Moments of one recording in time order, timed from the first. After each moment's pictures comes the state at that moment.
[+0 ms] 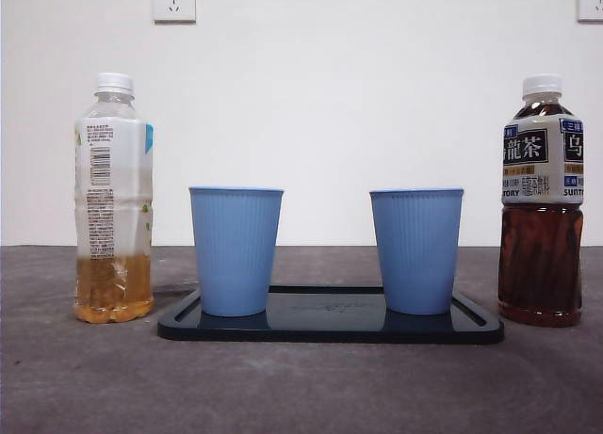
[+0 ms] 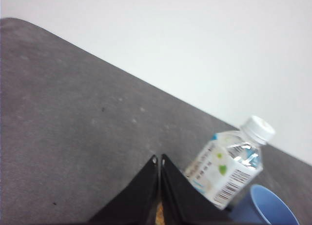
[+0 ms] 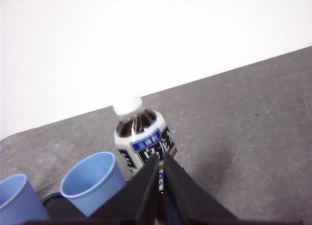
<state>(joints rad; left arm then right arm) -0.03 0.08 0.29 -0.29 0.03 -0.49 0.01 0.03 0.26 -0.25 -0.18 0.40</state>
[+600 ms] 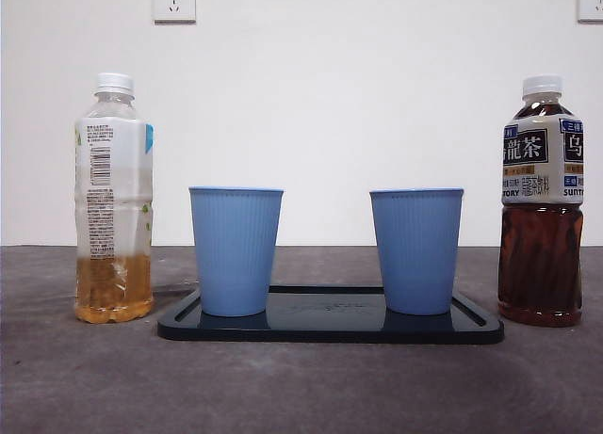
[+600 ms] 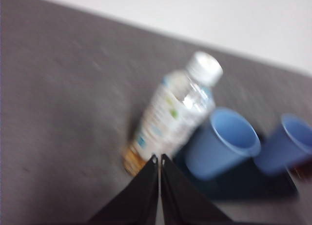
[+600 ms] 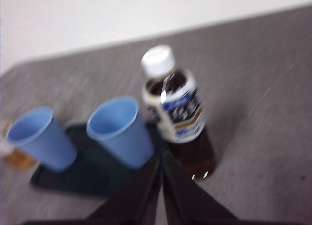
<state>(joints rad) -0.03 0.39 0.60 -0.58 0.30 -0.26 0.01 0.29 0.58 -0.62 -0.34 0.24</state>
